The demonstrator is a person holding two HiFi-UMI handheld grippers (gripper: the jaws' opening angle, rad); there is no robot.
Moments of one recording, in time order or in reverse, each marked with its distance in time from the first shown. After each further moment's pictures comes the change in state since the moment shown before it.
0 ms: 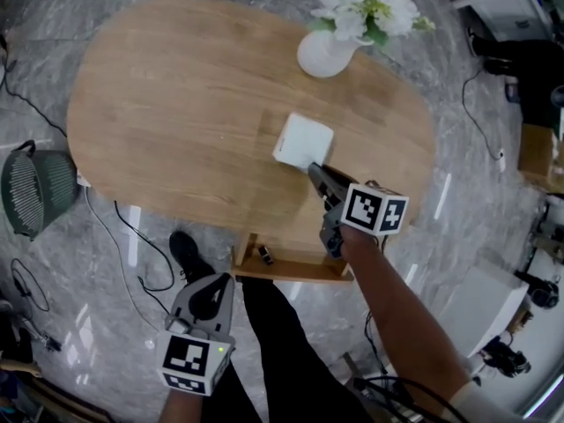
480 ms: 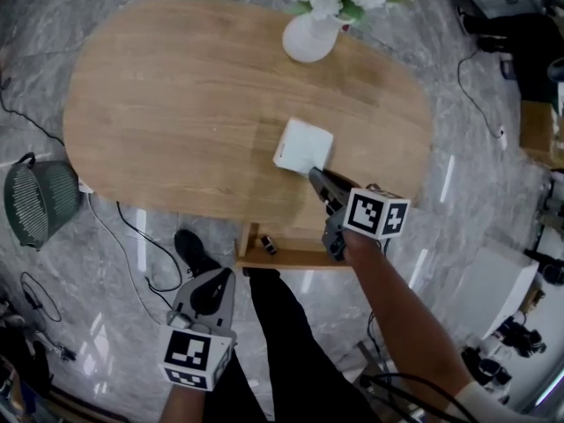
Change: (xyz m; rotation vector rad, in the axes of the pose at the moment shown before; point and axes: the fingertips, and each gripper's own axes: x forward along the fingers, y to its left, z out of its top) left arm -0.004 -0.006 -0.010 0.057 0.014 -0.027; right arm -0.032 -0.005 -0.032 0.053 -0.022 -0.017
